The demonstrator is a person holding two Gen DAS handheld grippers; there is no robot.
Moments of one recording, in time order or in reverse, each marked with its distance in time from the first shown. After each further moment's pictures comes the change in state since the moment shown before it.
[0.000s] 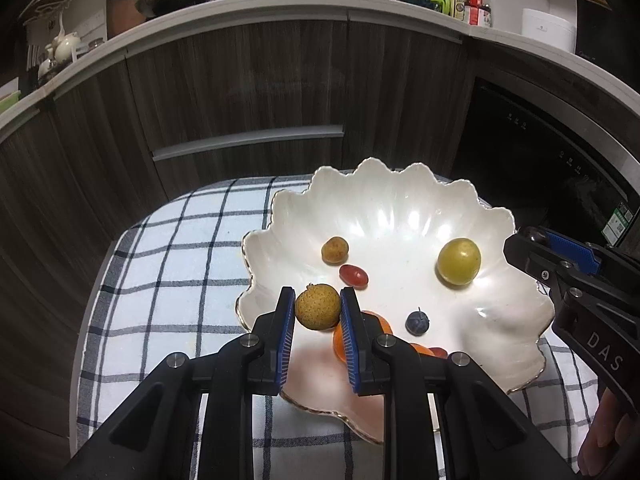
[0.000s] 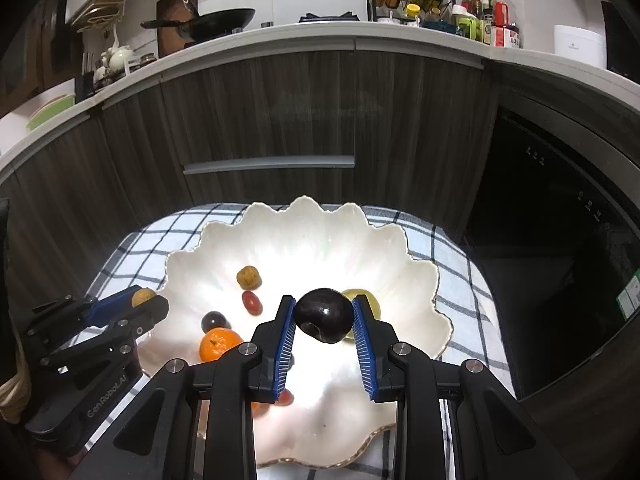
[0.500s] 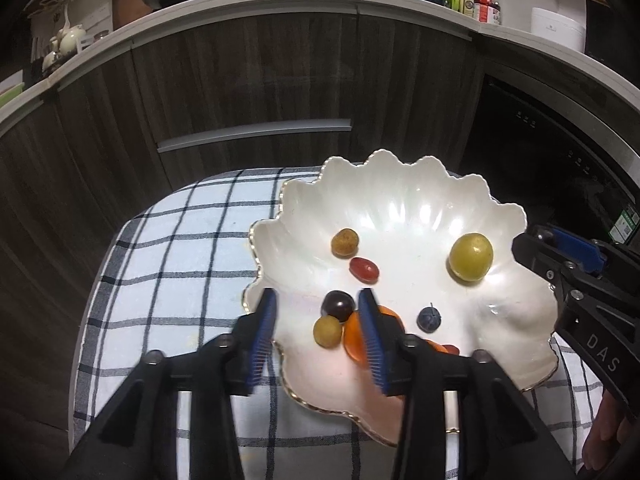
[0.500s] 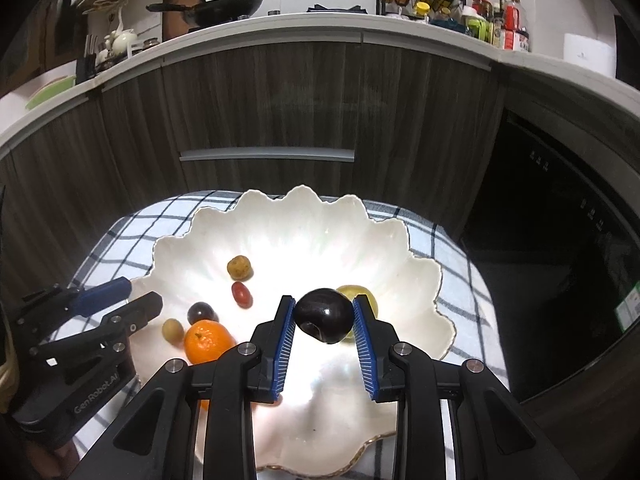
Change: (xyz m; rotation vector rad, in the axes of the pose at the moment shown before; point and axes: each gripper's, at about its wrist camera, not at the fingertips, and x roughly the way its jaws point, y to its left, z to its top) left arm 0.005 0.007 -0.004 -0.021 0.010 0.025; right arm 0.011 0.005 -0.002 -0.058 0.012 -0.030
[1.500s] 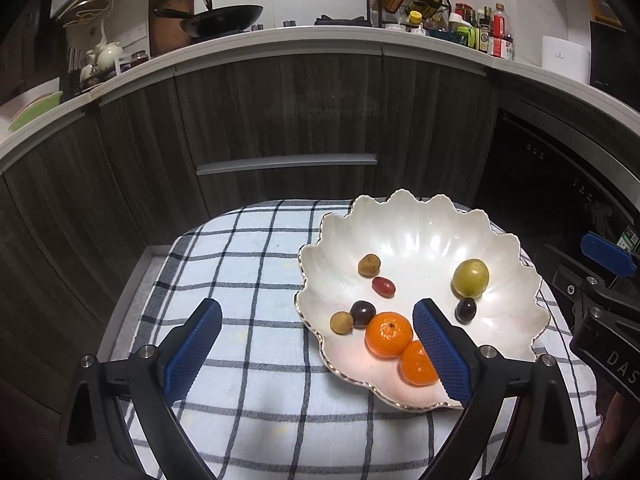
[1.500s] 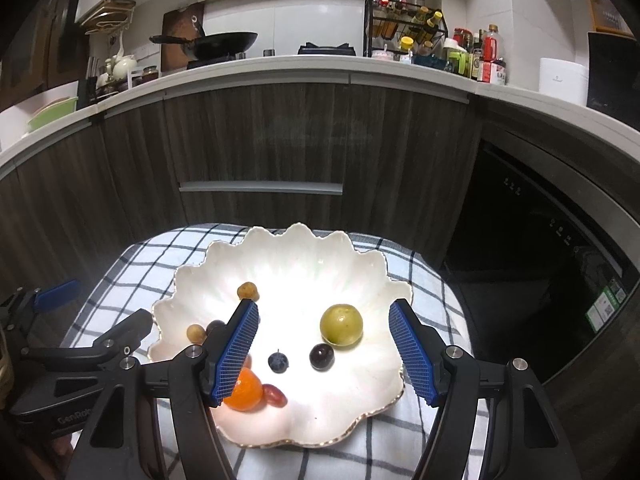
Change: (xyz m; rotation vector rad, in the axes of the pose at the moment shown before) left arm -0.067 0.010 -0.006 -0.038 -0.106 0.086; right arm -0.060 0.003 0.002 0.023 -0.110 -0.036
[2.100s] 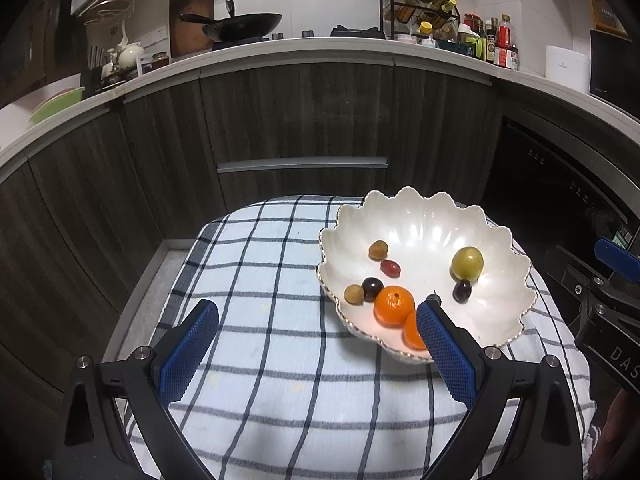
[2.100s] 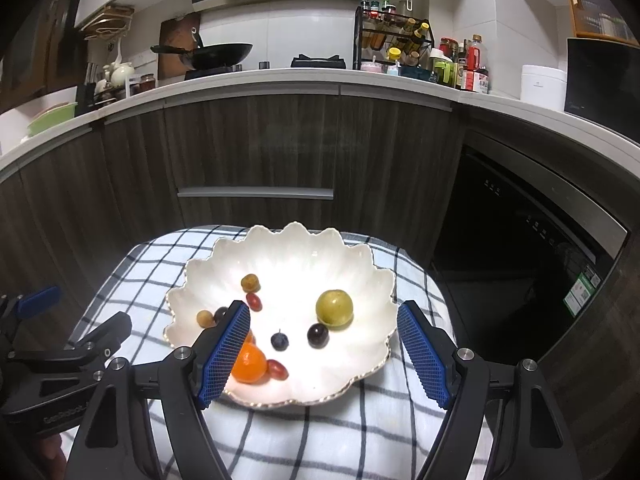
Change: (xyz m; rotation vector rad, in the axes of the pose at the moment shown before) left arm -0.049 0.008 -0.026 -0.030 -0.018 0.040; right arm -0.047 0.001 -0.017 0.011 -0.027 -0.030
